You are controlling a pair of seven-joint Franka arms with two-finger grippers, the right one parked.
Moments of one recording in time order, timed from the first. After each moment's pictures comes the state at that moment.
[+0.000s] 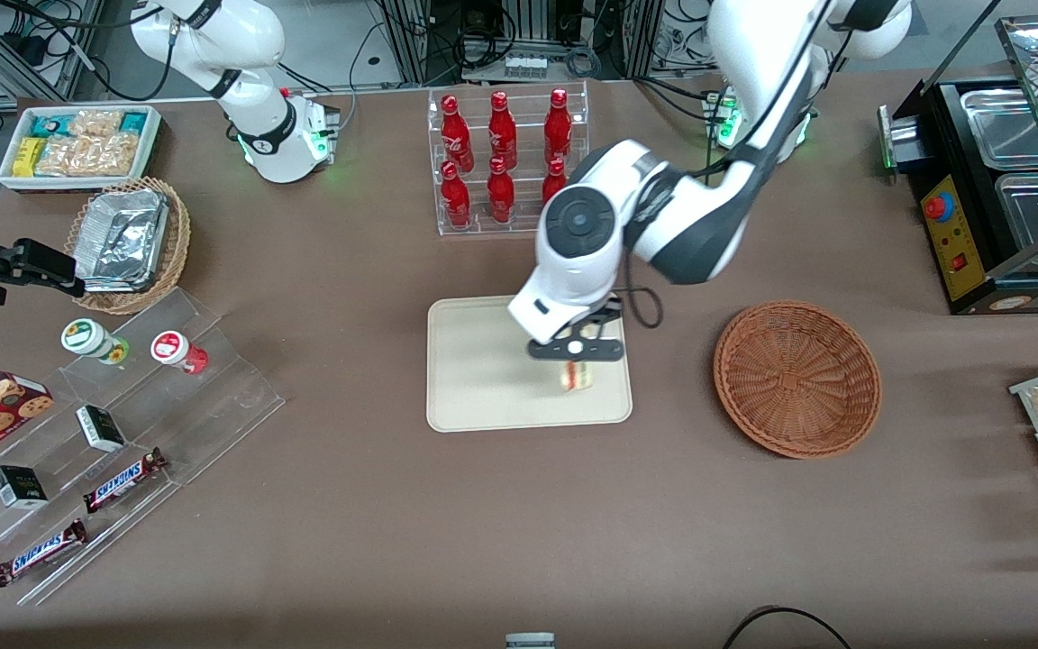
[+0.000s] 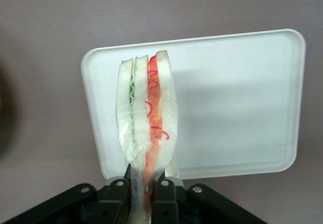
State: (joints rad) arm -0.63 0.57 -0.12 -1.37 0.02 1.87 -0.68
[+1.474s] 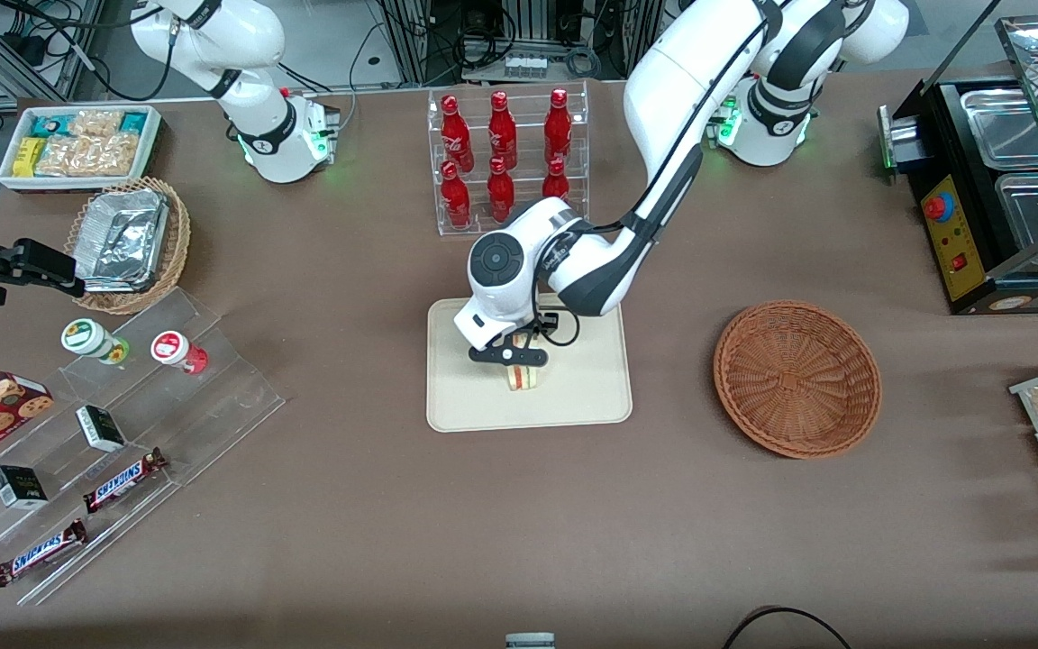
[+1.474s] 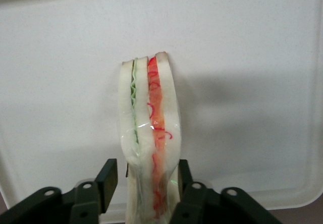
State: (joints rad) arm -0.75 0.79 -0.11 -1.35 0.04 2.04 -0.76
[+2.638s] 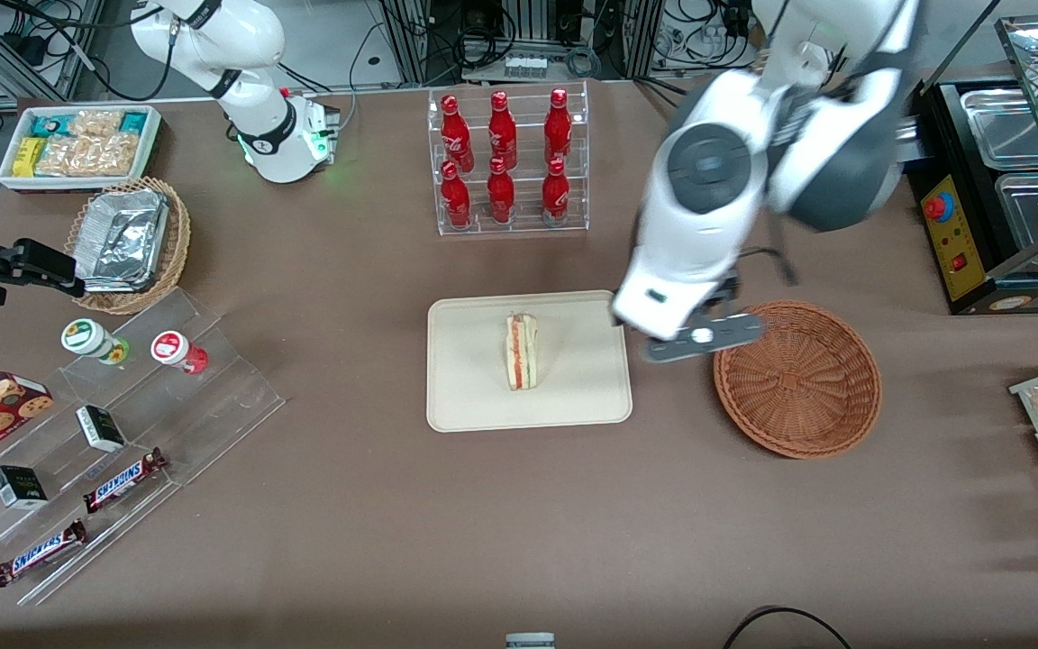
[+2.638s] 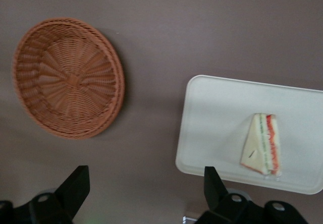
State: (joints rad) arm -0.55 0.35 0.05 -1.30 0.04 1.52 -0.66
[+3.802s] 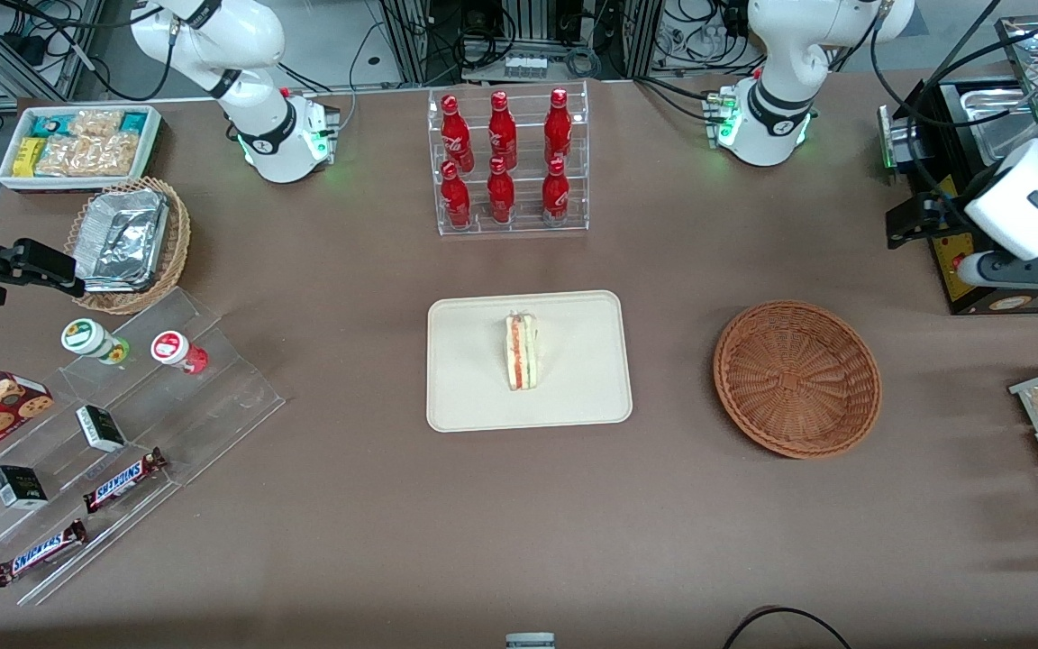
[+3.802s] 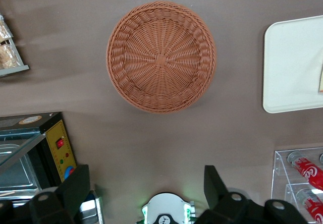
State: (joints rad) arm -0.14 0.07 0.06 -1.45 0.03 1.33 0.02
